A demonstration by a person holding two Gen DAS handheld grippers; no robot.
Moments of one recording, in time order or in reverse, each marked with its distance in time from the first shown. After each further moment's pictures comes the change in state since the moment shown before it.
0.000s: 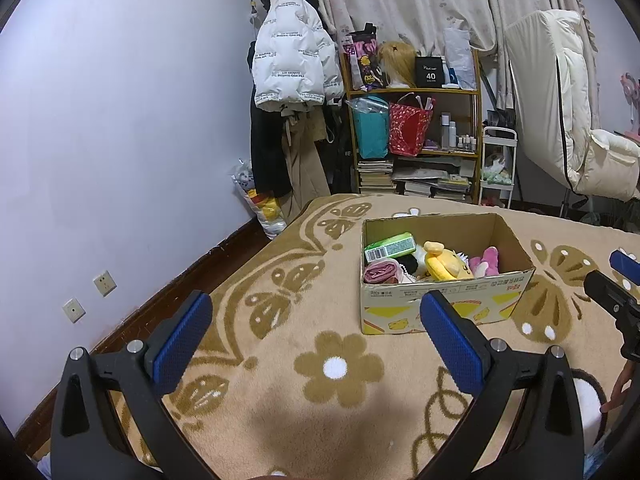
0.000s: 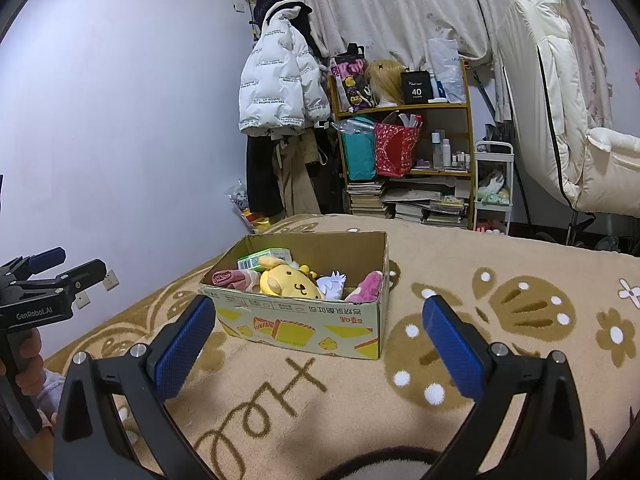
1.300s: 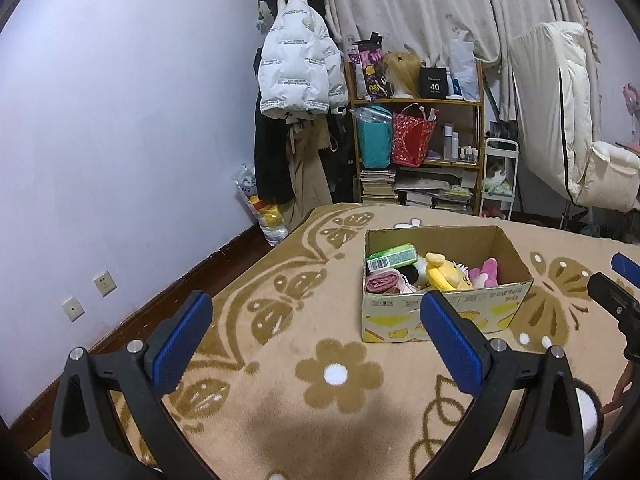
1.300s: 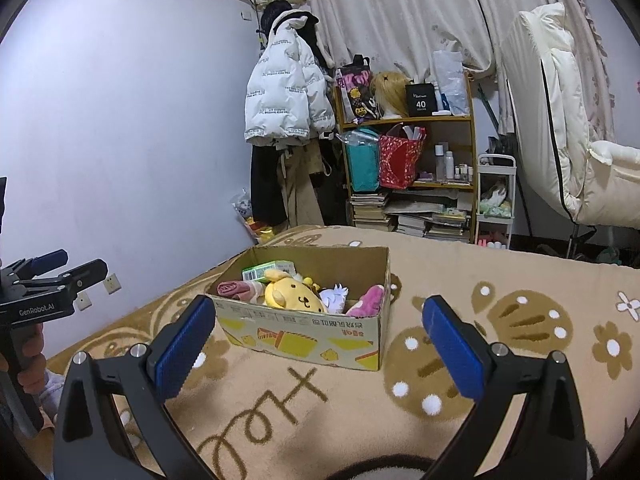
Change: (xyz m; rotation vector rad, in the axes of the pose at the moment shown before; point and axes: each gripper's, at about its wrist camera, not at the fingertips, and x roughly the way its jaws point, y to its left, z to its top) left arm -0.007 0.004 0.005 -0.021 -0.022 0.003; right arm -0.010 0.006 0.008 -0.023 -0.030 0.005
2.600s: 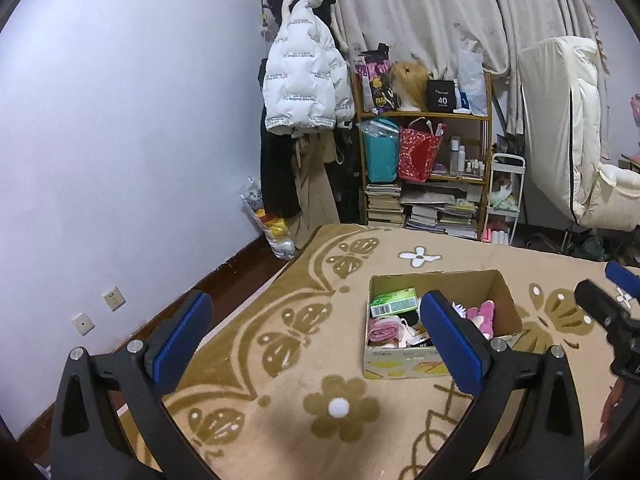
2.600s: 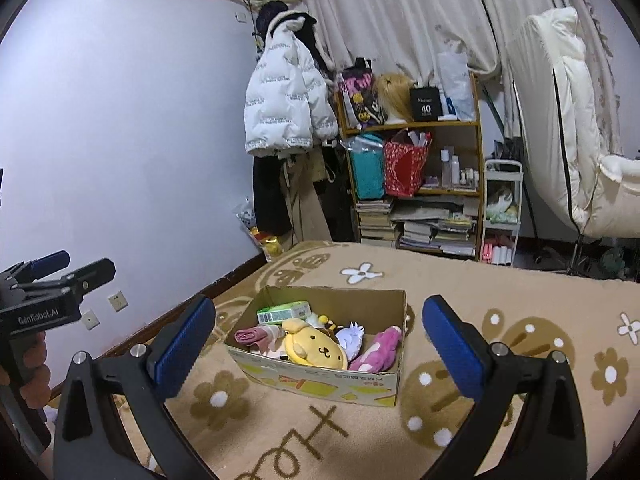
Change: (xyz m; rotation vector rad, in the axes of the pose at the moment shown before) left arm -0.015 0.004 0.081 -0.011 -0.003 0.027; right arm 0.021 0.016 0.068 0.032 0.026 0.004
